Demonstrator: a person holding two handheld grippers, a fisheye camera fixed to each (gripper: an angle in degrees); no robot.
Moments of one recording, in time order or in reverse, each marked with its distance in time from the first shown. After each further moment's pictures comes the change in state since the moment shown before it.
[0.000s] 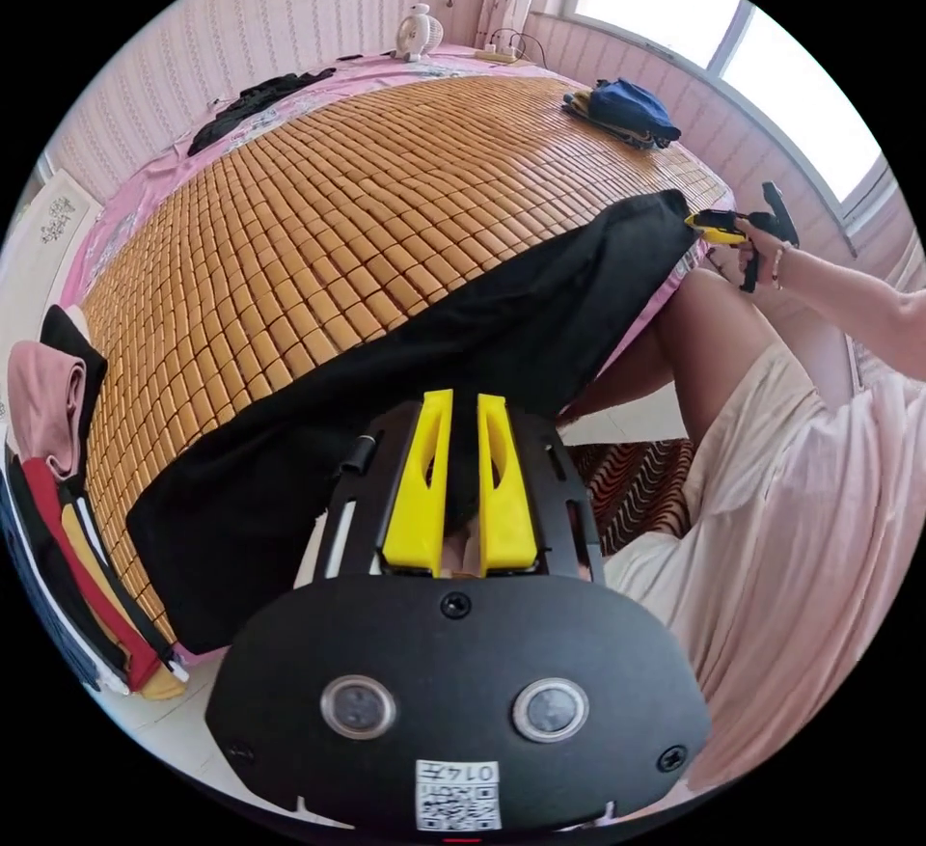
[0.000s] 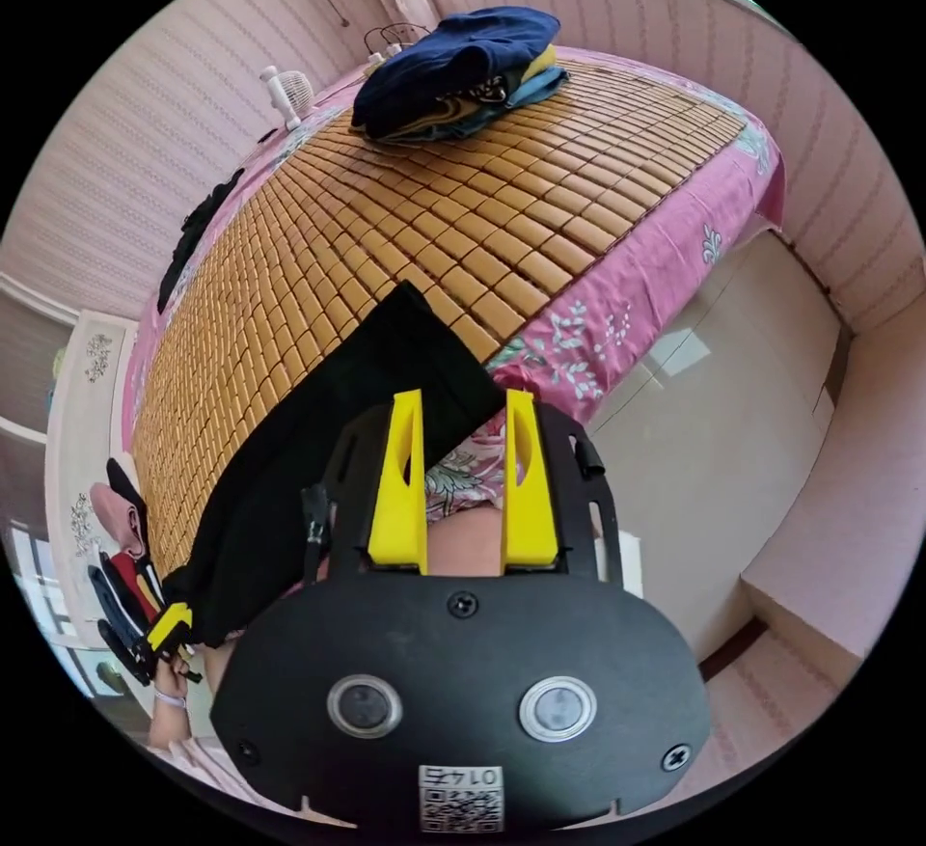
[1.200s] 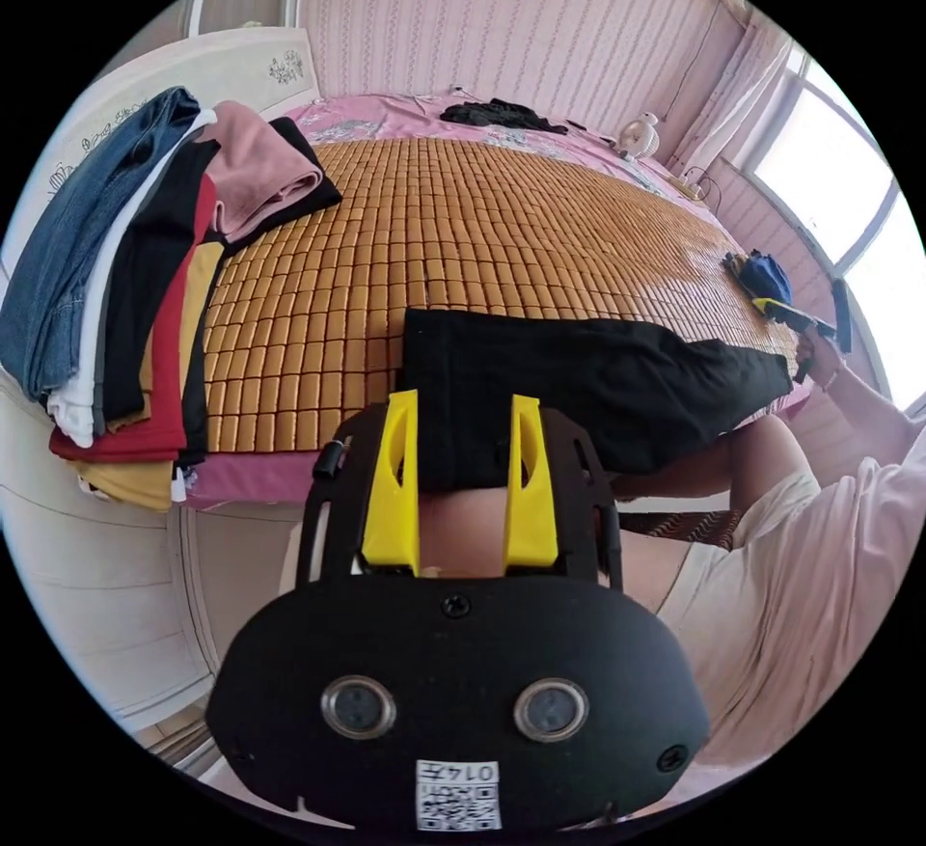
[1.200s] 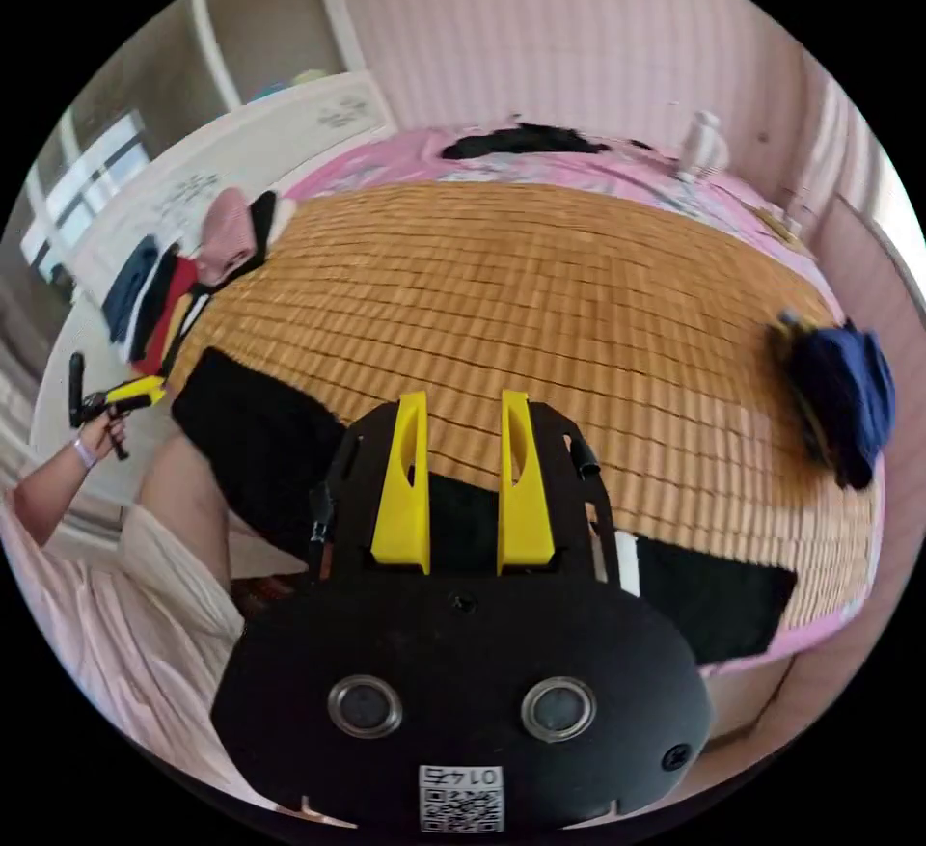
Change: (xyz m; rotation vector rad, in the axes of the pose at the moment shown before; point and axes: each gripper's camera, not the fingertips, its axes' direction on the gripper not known) left arm -0.200 0.303 -0.077 0.232 -0.137 -0.484; right arm -0.400 0.094 0.123 -0.027 -0.283 -1.099
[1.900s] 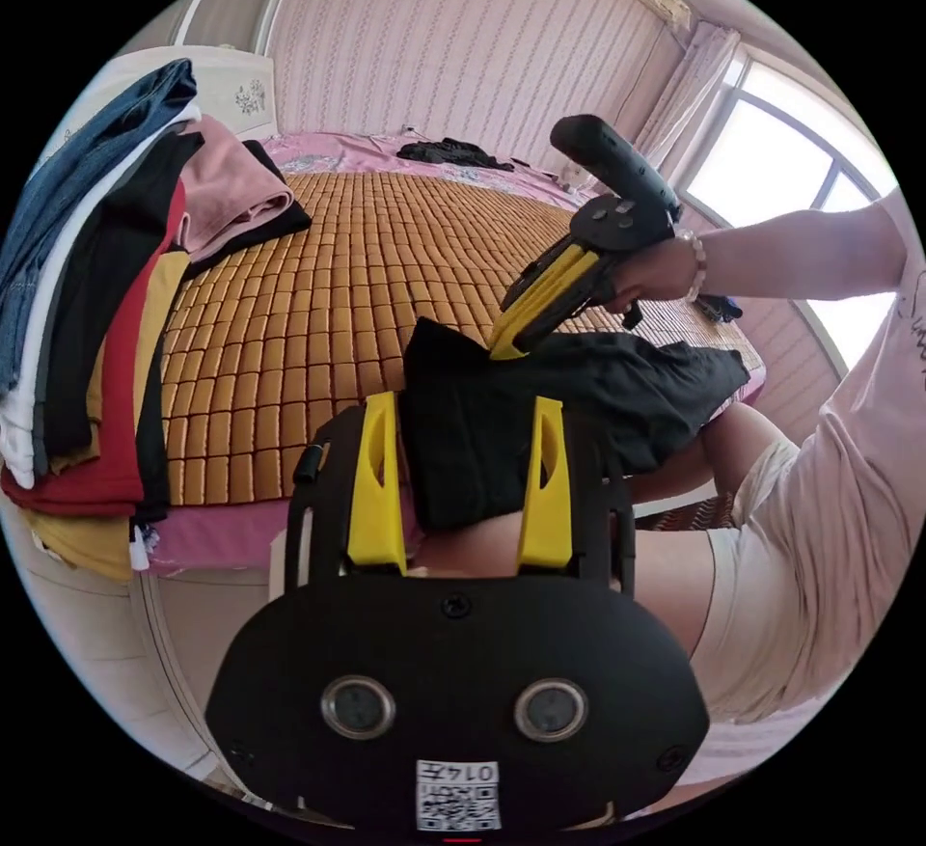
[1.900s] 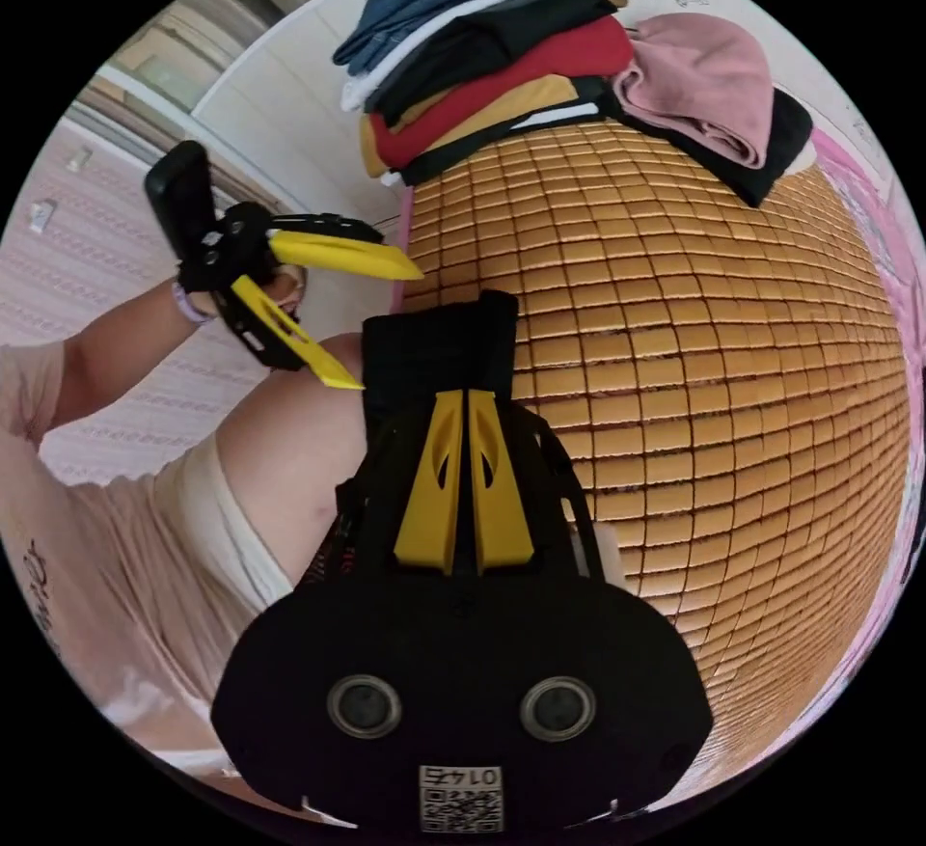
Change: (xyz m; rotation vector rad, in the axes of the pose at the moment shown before) left arm -0.108 0.038 0.031 0.120 0.187 0.103; right arm -0.391 -0.214 0.327 -0.531 -0.491 -0.871
